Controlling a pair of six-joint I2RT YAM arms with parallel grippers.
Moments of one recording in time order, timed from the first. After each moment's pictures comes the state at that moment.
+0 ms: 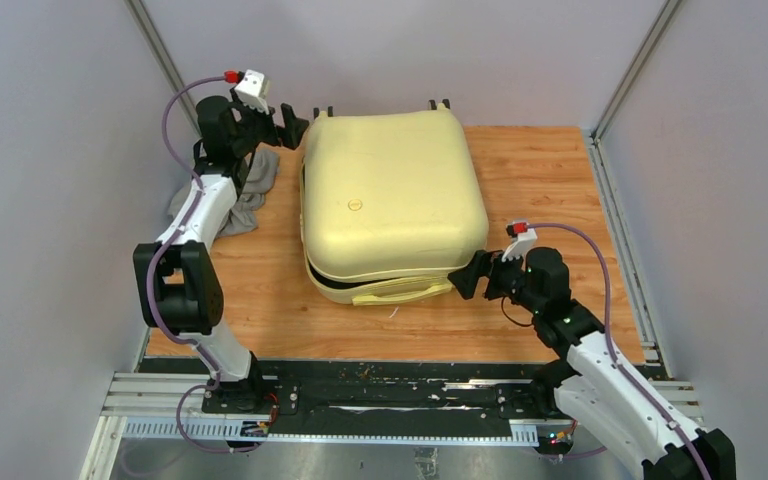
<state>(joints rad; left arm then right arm) 0.04 1.68 1.37 0.25 0.53 -0.04 0.42 0.69 0.39 -0.07 -0.25 0.40</state>
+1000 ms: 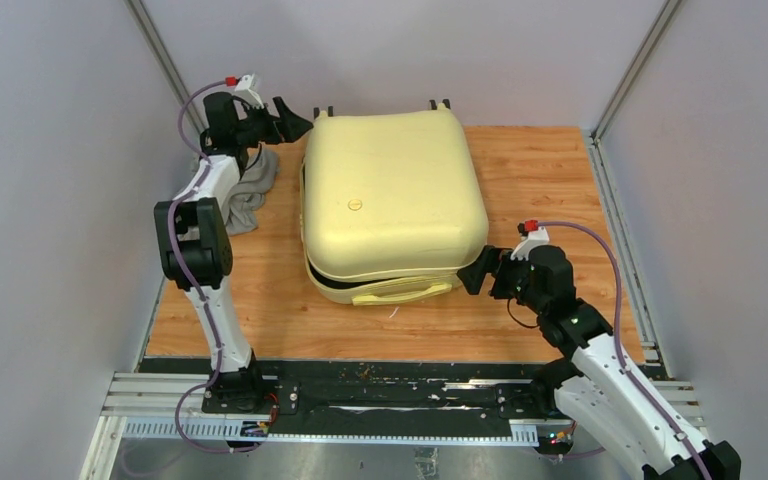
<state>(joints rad) 0.10 2.03 1.63 0.17 0.74 -0.26 0.41 0.65 0.47 -0.26 -0.12 0.47</state>
